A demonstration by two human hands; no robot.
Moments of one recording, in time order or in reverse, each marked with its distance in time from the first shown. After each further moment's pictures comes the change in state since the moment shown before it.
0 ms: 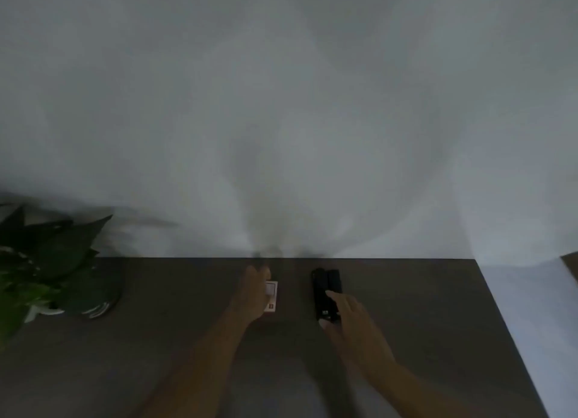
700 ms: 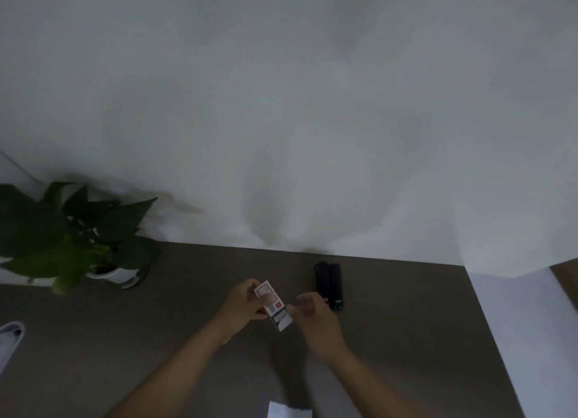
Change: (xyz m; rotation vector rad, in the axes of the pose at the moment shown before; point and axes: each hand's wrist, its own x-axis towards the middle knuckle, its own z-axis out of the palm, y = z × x) left_hand -0.124 -0.002 -0.045 -0.930 -0.059 -0.142; right_hand -0.040 -0.088 0.018 0.581 -0.044 0.194
